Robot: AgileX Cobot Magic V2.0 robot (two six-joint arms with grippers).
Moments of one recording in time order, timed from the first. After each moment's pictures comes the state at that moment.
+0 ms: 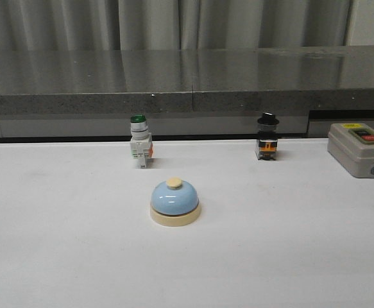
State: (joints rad) left arm 0.00 0.00 0.00 0.11 0.15 -0.04; right arm 0.12 -0.01 0.03 -0.03 0.12 0.04
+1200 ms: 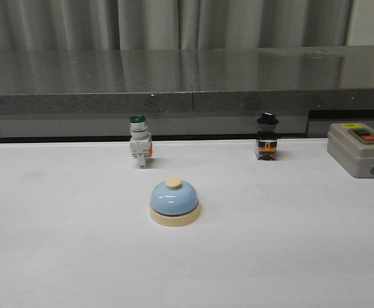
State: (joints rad) left arm 0.00 0.00 0.00 0.11 0.09 -0.04; right arm 0.12 -0.01 0.03 -0.03 0.12 0.04
